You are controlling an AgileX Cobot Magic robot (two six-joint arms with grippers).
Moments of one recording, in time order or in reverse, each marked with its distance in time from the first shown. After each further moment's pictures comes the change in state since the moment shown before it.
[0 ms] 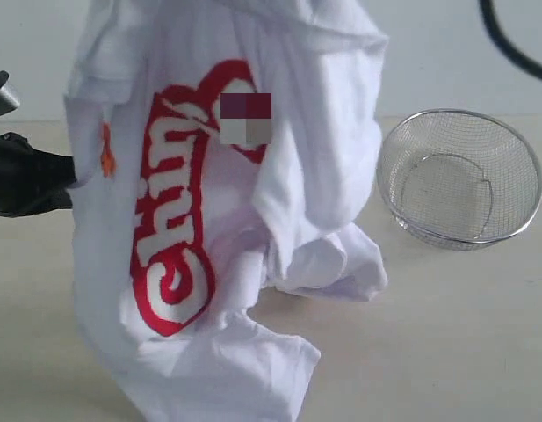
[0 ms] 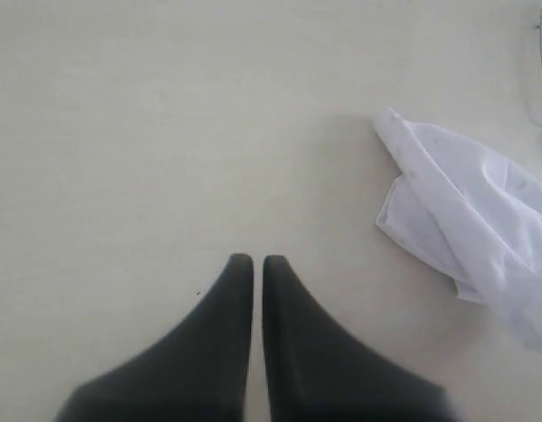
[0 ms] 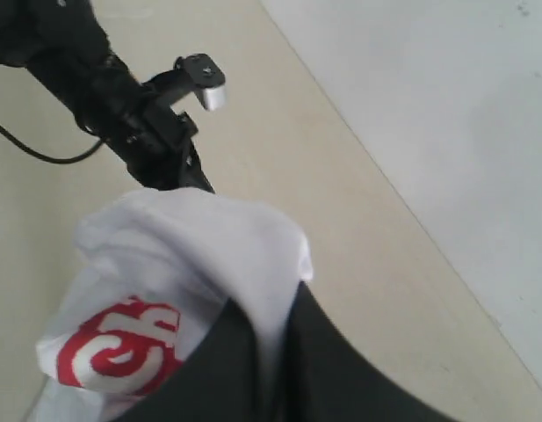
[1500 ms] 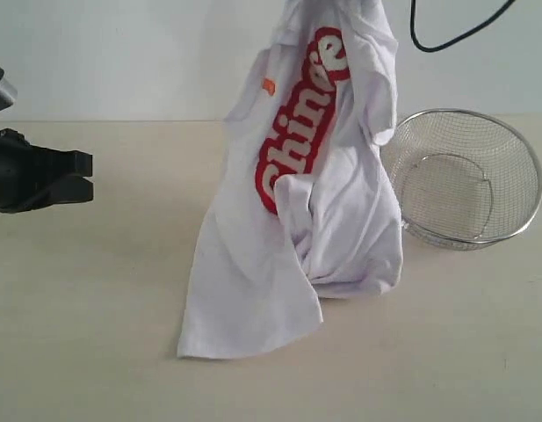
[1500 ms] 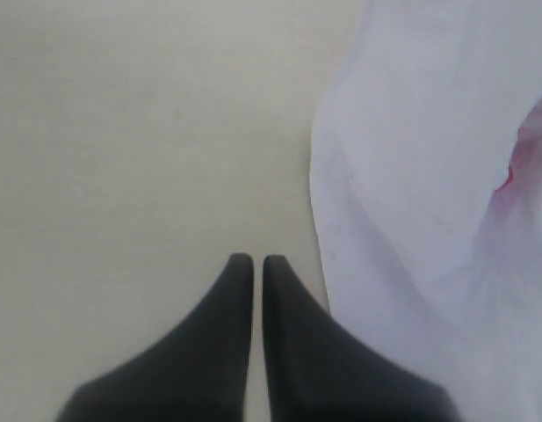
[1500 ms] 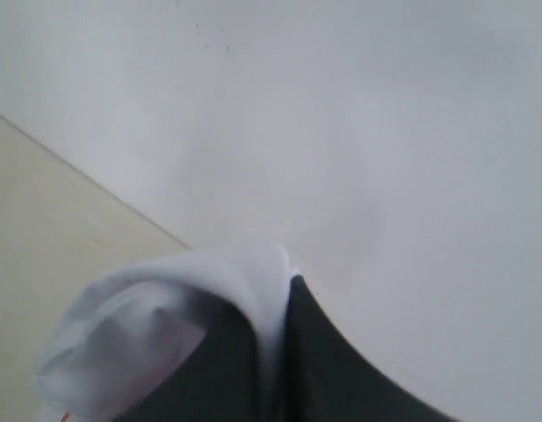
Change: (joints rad) left arm 0.000 0.000 0.000 -0.032 -0.034 0.009; right arm -0.642 0.676 -0.330 0.743 -0.344 -0.580
